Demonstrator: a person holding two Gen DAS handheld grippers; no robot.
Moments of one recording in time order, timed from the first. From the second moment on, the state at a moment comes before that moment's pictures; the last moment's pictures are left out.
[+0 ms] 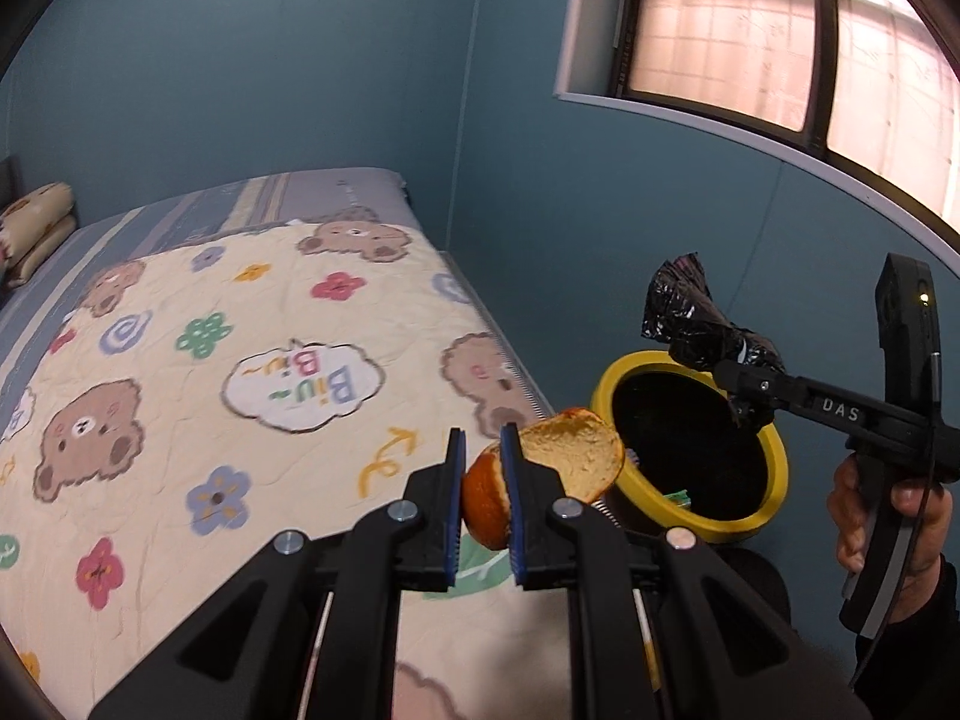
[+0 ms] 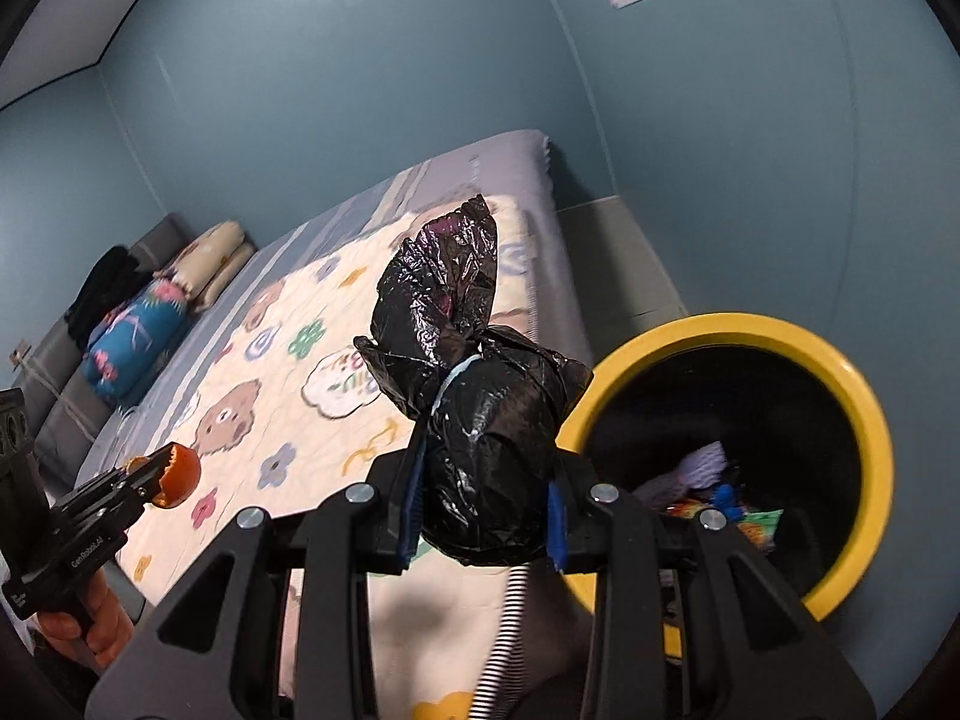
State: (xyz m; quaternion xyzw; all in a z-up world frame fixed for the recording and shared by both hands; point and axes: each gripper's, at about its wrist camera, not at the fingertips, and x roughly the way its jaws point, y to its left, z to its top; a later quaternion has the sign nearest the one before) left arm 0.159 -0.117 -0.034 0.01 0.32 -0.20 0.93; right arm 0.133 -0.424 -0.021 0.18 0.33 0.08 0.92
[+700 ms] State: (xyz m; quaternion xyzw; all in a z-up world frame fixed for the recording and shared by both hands) left arm 0.247 -0.249 -0.069 -0.01 0.37 -0.30 0.88; right arm 0.137 -0.514 -0.043 0.24 0.32 -0.03 0.92
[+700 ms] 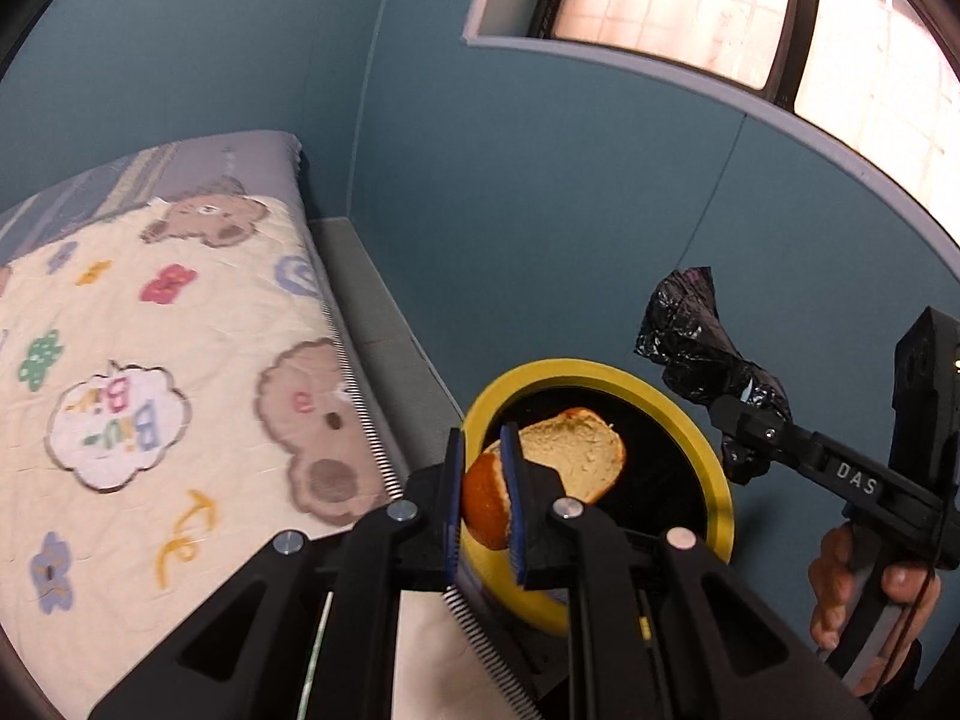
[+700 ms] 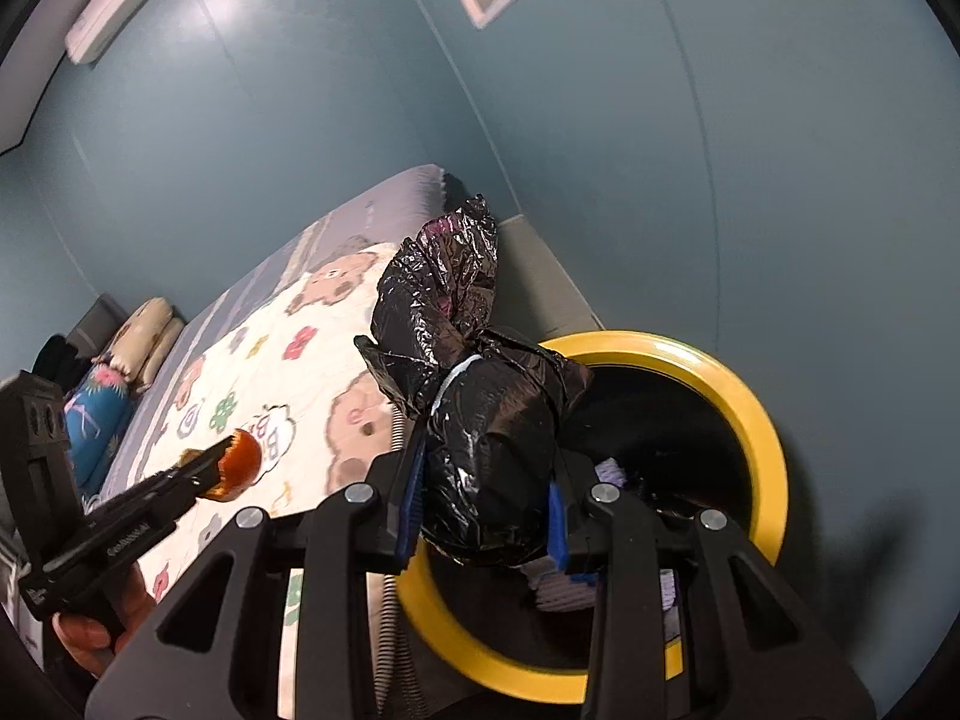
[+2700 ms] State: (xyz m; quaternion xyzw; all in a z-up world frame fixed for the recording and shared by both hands) left arm 0.154 0.038 -0.085 -0.10 0.31 -0.06 0.94; right arm 0.150 -0.277 -0.038 0.09 0.37 0.09 0.92
